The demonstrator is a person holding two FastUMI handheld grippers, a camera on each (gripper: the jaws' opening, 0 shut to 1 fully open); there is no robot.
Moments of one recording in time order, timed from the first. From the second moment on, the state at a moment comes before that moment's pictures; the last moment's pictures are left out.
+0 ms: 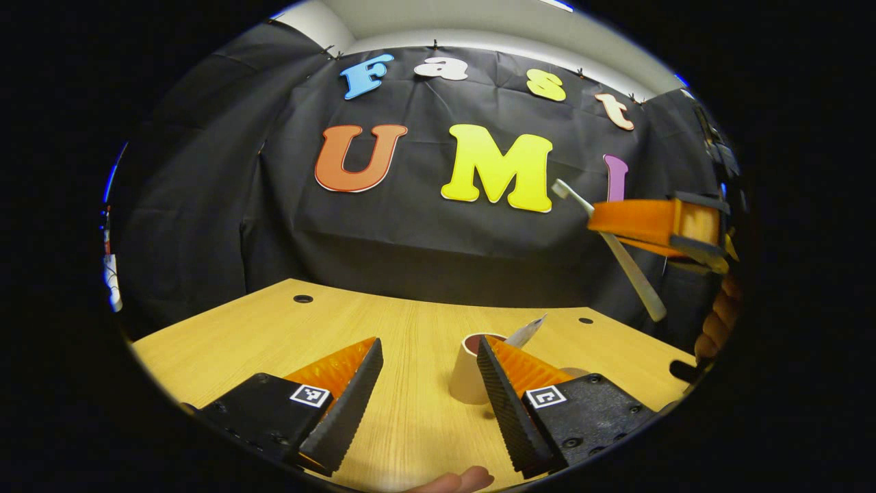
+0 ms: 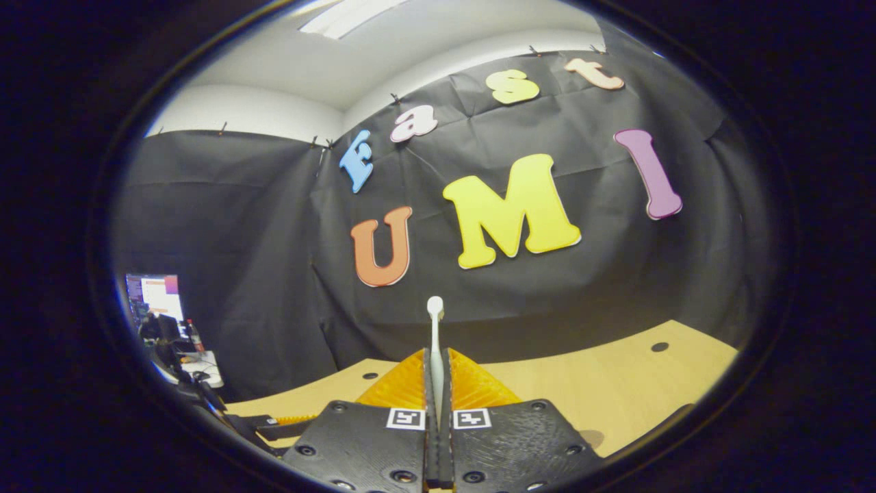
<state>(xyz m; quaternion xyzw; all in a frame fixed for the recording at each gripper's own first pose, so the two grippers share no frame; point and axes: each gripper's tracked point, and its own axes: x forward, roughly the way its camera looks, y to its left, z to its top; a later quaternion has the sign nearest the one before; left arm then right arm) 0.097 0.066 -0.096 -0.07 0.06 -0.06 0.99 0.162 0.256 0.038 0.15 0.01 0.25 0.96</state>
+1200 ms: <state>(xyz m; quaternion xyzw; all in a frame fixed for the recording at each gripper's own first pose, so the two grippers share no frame) 0.109 0.061 -0.127 -0.09 0.09 -0.09 0.99 0.235 0.312 0.007 0.14 0.02 0.26 0.96</state>
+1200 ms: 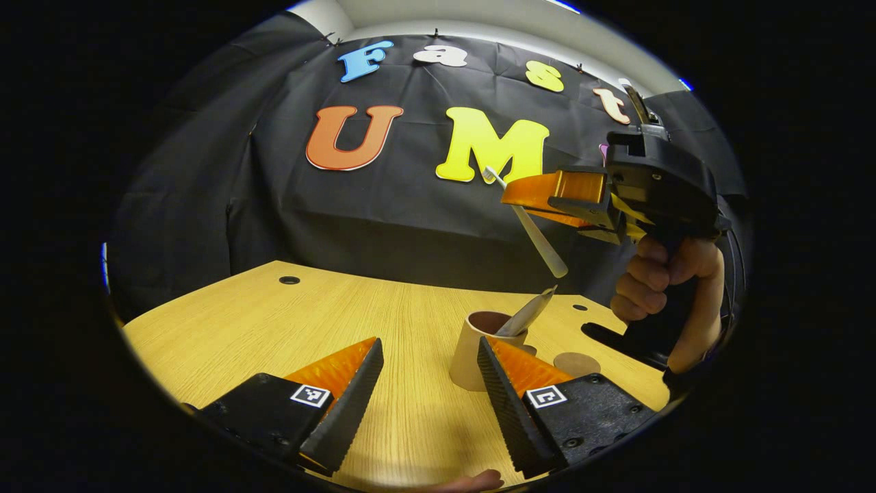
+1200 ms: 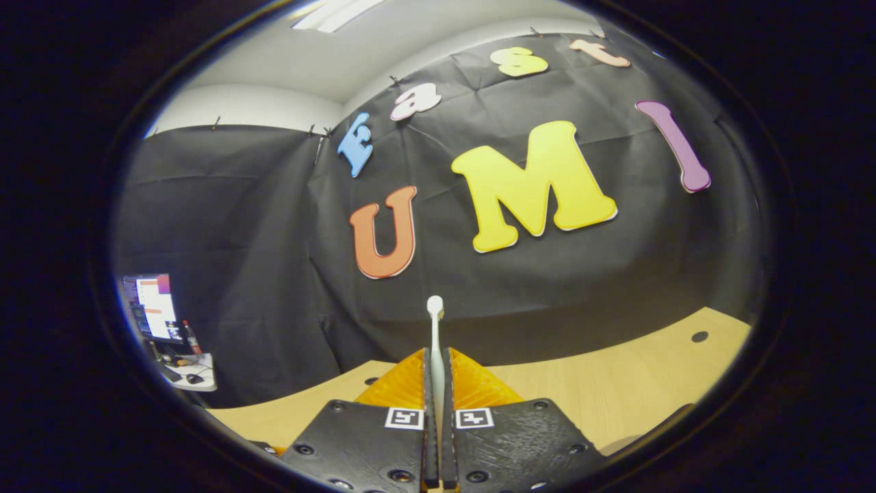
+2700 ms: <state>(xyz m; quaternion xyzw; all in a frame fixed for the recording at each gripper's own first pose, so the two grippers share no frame) 0.110 0.061 -0.143 -0.10 0.11 -0.09 0.99 0.225 0.310 0.009 0.14 0.01 0.25 0.96</state>
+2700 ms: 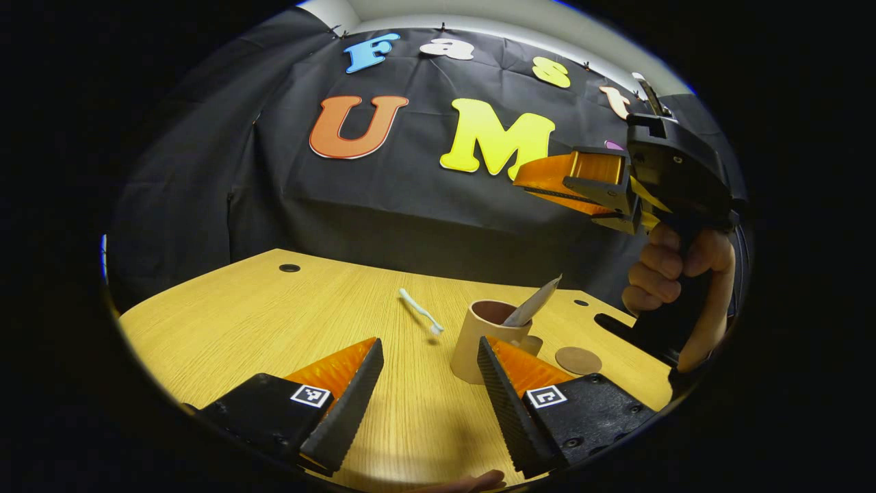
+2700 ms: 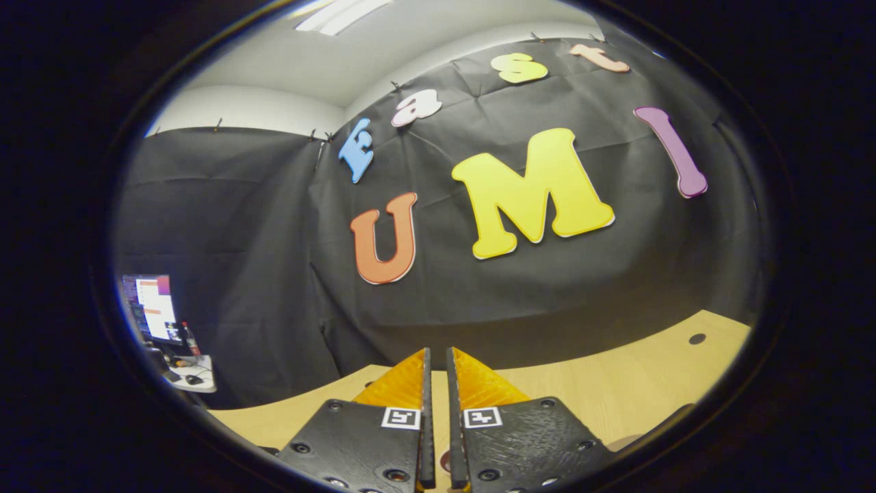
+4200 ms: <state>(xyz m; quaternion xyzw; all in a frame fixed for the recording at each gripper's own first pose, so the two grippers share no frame) 0.082 0.125 -0.114 -0.11 0.06 -0.06 0.99 0.290 0.391 -0.035 -0.05 0.25 0.19 0.95</state>
